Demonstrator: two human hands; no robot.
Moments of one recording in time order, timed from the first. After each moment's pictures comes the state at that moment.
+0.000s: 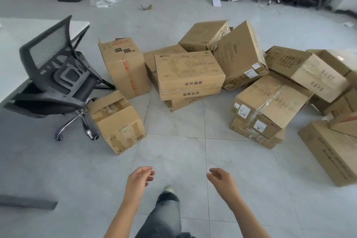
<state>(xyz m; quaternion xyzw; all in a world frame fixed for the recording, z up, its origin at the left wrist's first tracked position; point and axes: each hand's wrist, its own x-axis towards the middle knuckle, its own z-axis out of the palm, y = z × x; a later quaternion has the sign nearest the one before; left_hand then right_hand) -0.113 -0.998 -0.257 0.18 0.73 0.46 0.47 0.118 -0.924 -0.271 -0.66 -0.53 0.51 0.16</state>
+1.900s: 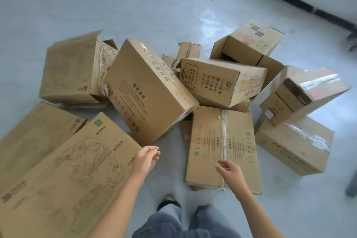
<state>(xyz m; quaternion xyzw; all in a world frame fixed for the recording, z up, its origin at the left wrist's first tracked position) 0.069 -0.036 -0.279 0.45 0.61 0.21 0.61 0.292 -0.176 -0.291 -0.83 -0.24 0.41 0.28</state>
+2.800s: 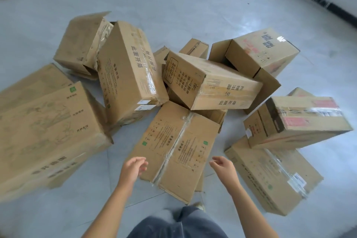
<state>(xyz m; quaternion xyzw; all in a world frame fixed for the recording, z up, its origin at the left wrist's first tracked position) 0.370 -0.213 -0.297 0.28 0.73 0.28 0.56 0.637 -0.239 -0.297 -0.78 -0.36 0.47 0.20</state>
